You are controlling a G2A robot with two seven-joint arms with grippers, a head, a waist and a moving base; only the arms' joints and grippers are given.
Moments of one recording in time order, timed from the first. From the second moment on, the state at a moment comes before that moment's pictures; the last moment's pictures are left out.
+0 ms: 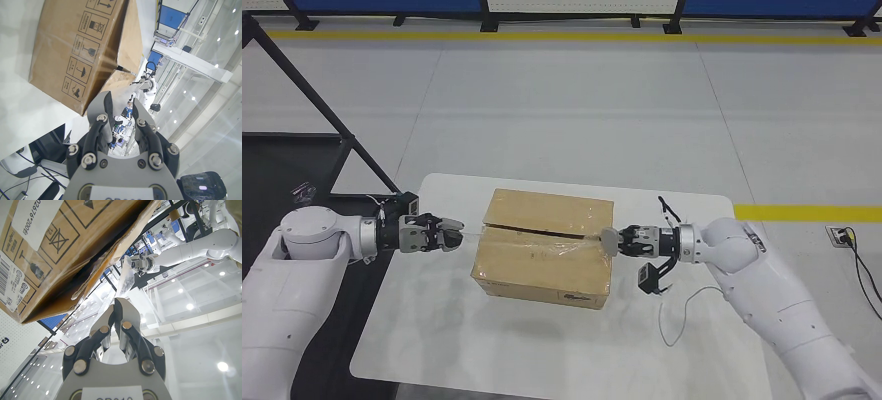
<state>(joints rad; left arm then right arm) 0.44 -0.91 -1.11 -0.82 -0.44 0.18 -1.38 -0.46 -1.15 0.89 -0.94 3.07 0.93 -0.83</state>
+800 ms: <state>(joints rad) 0.46 -0.90 -1.14 -0.84 -0.46 0.17 -1.36 -0.46 -1.17 0.94 -0.88 3.07 0.95 -0.83</state>
